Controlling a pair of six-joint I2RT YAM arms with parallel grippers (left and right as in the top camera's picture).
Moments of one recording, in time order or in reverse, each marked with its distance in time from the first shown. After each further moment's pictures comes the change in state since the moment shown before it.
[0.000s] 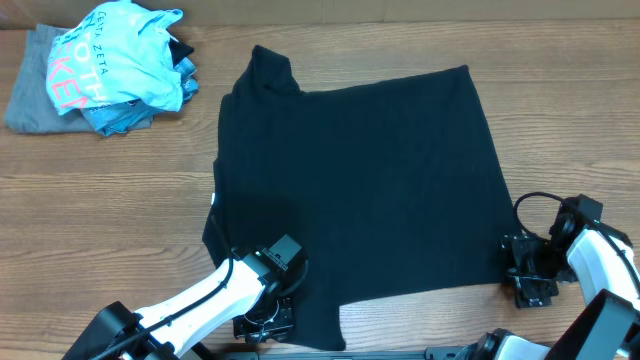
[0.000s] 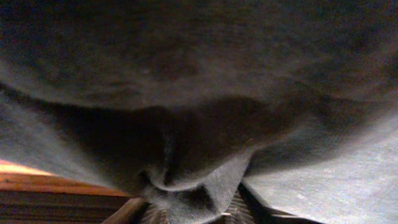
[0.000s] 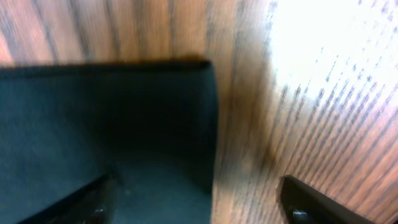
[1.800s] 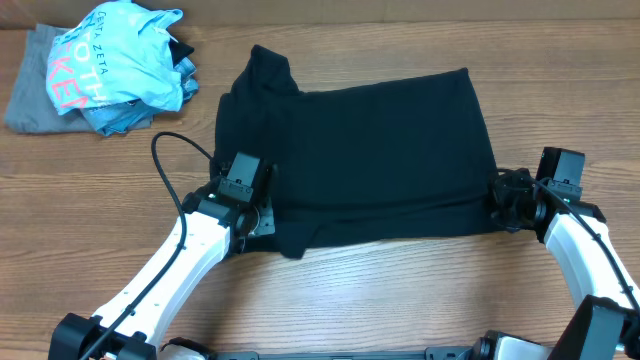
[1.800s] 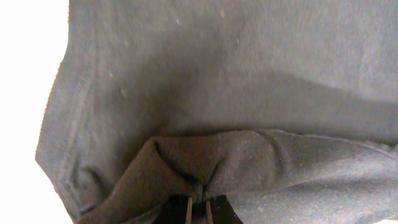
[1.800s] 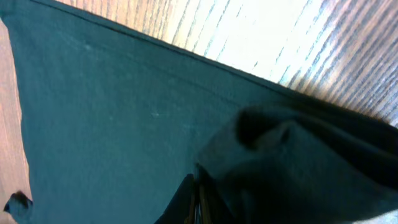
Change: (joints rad) left arm 0.349 0.002 0.310 0.199 -0.409 0.367; right arm 0.240 0.000 0.077 0.498 -0.119 0.014
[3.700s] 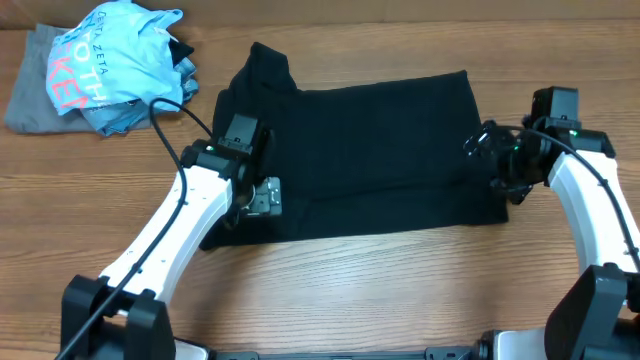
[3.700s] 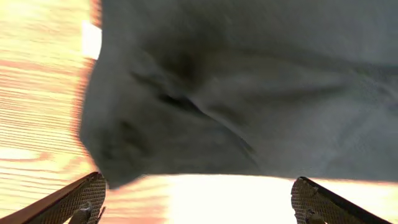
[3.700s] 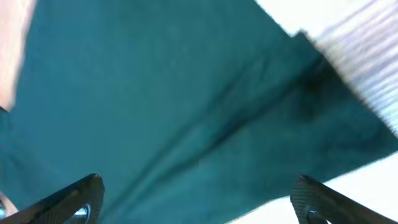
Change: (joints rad) left arm 0.053 0.174 0.296 -0.307 0.038 0.077; right arm 0.123 0.172 0.446 -0.463 -0.061 -0.324
